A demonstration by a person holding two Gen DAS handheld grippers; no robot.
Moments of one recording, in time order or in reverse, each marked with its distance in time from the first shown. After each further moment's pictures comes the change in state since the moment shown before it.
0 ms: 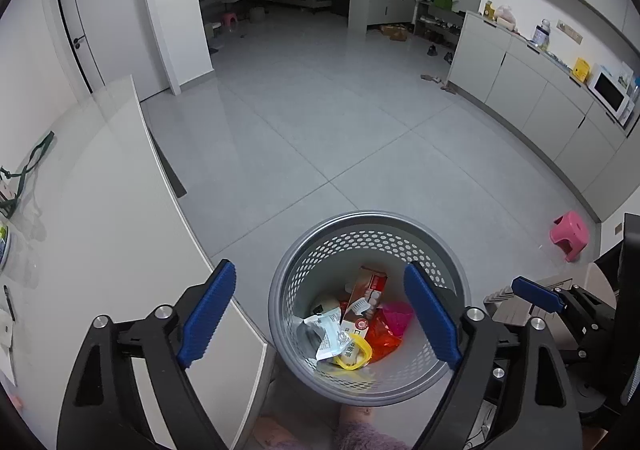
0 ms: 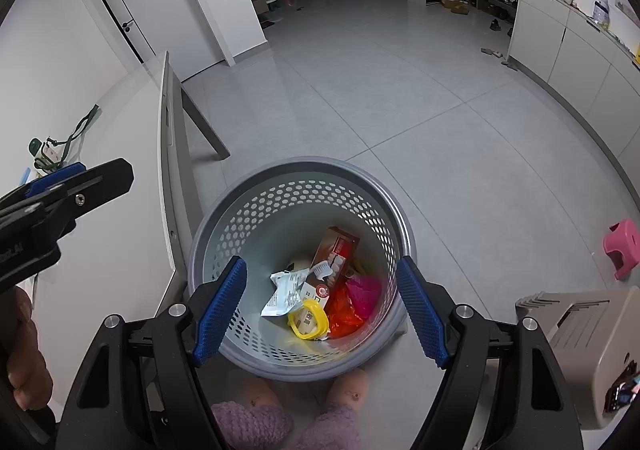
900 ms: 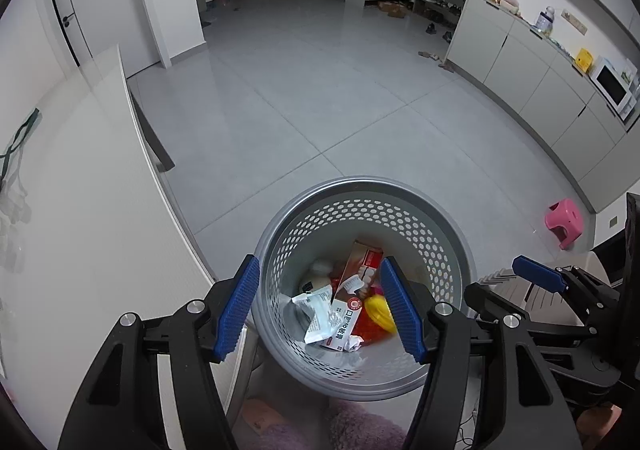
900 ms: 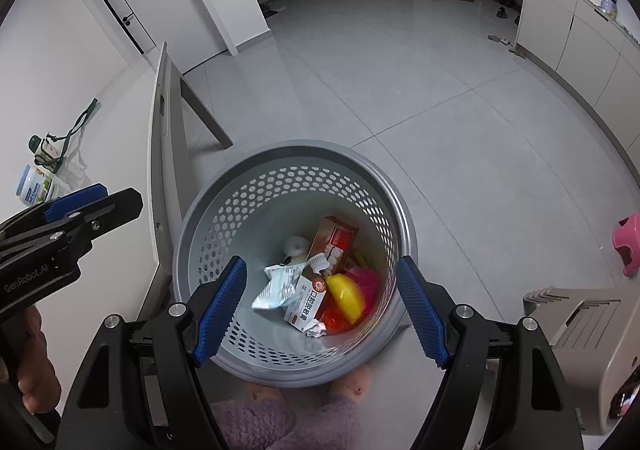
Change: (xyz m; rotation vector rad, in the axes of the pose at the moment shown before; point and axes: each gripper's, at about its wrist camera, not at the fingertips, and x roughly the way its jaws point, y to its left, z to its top) left arm 0.041 0.000 -0.015 -0.013 0.099 -0.030; right arm 0.027 -0.014 -0.001 0.009 0.039 0.035
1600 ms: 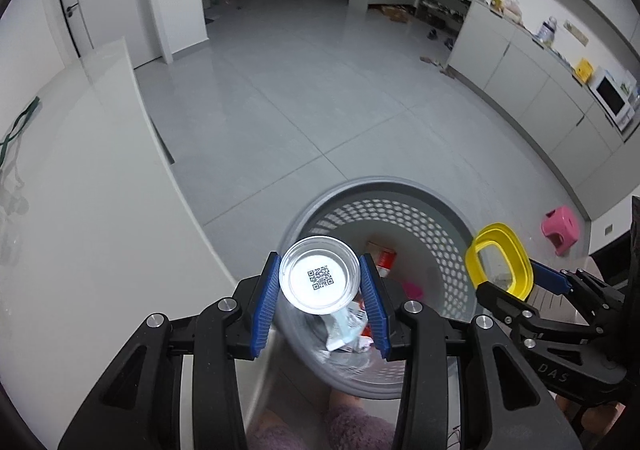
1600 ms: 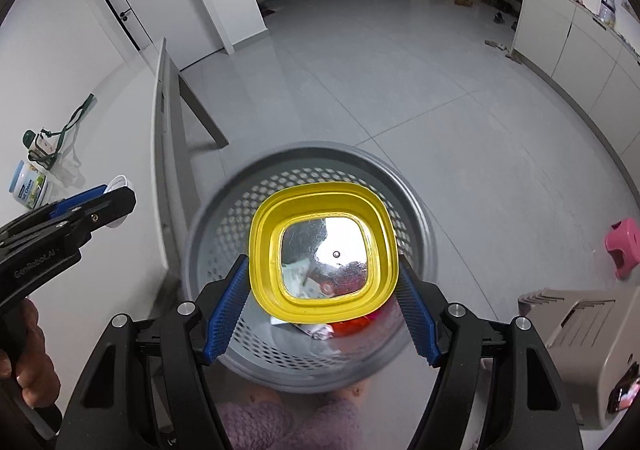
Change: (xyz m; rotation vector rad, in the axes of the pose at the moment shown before) left arm 0.007 0.027 0.000 -0.026 -0.002 -0.026; right arm 0.001 0.013 -0.003 -0.010 0.011 -0.033
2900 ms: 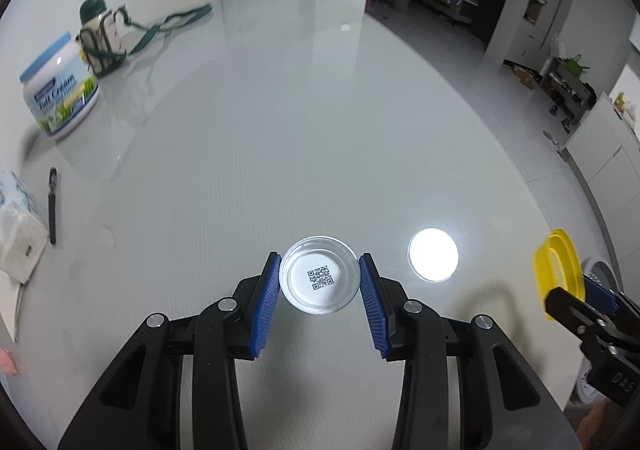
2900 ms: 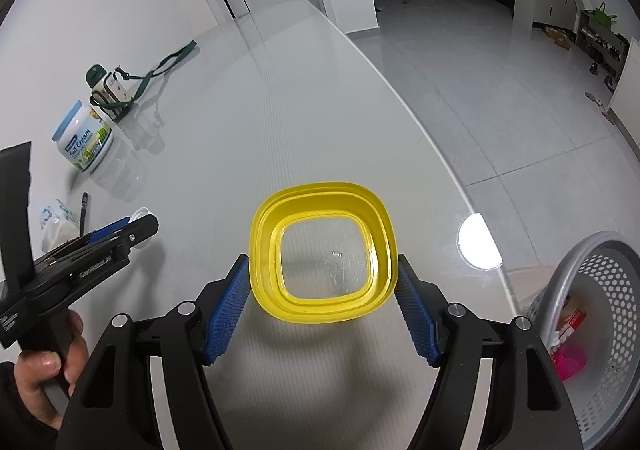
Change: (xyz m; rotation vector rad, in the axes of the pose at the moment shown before) left arm -0.031 0.356 -0.065 -0.367 -0.073 0.257; right arm 0.105 0.337 0.044 -0.227 -0.016 0.198
